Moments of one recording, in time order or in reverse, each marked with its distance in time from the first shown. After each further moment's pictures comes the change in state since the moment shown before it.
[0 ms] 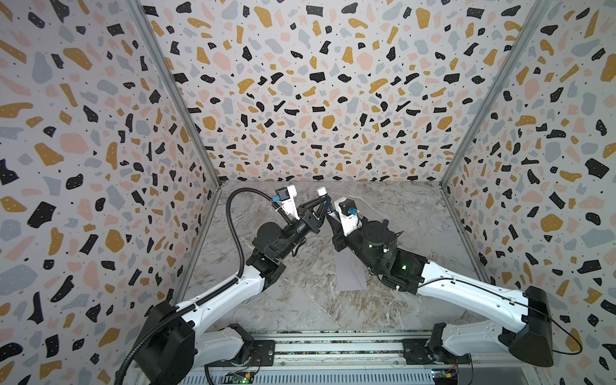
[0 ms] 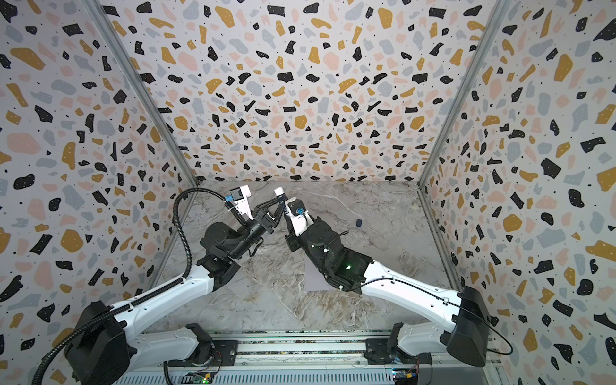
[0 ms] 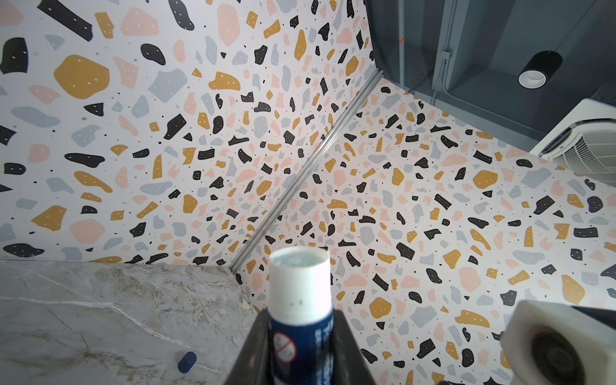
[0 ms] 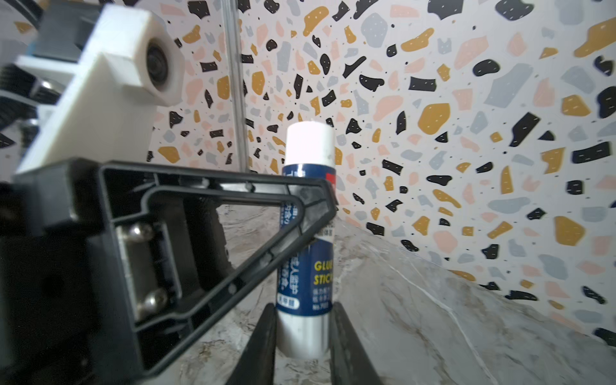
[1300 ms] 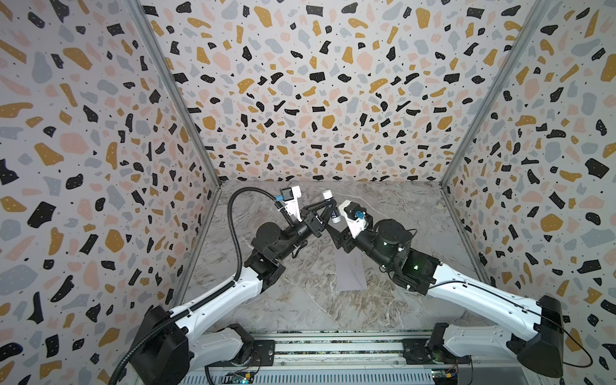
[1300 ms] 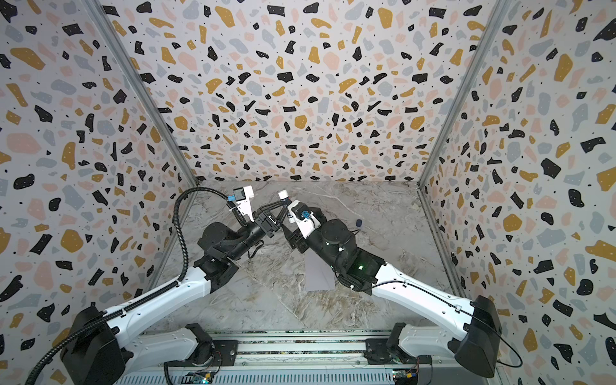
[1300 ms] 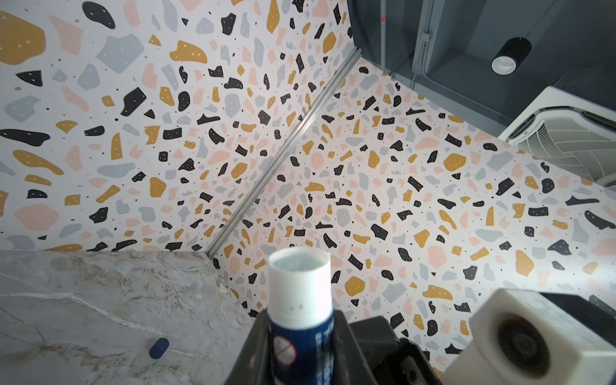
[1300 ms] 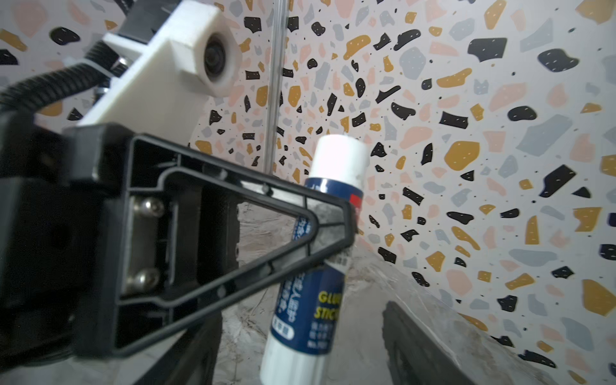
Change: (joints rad) left arm -0.026 -0.036 0.023 -0.062 0.084 -0.008; right arm -0.143 -0.131 -0.112 0.045 -0.407 -0.031
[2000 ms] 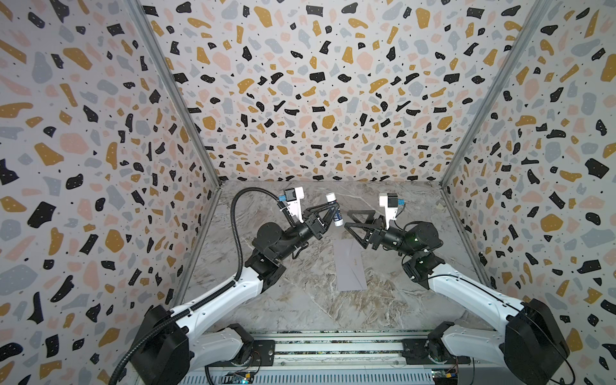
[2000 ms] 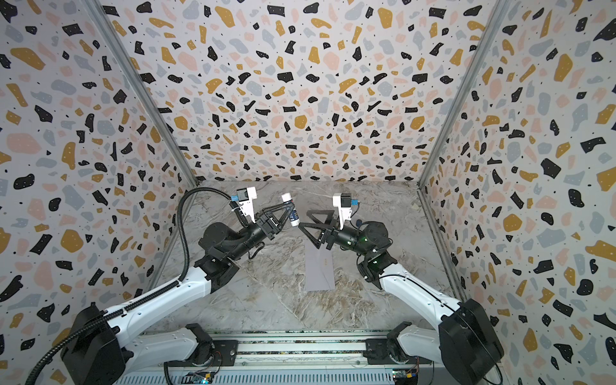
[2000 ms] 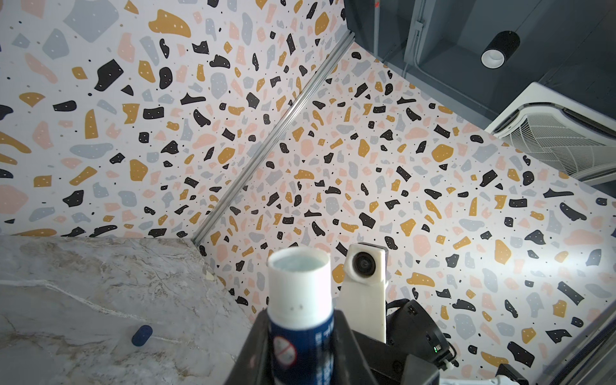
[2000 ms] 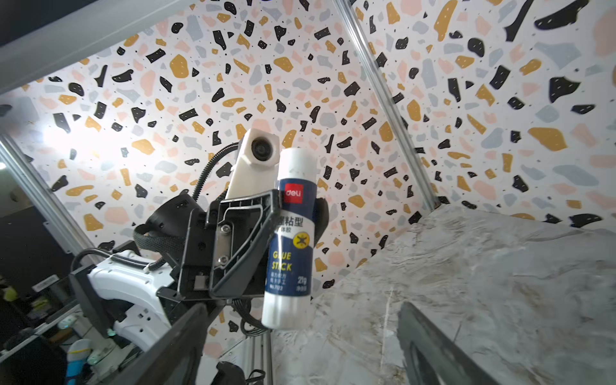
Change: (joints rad) left arm -0.001 0.004 0.000 0.013 0.039 -0.040; right arm -0.379 0.048 -0.307 0.748 -0.788 0.874
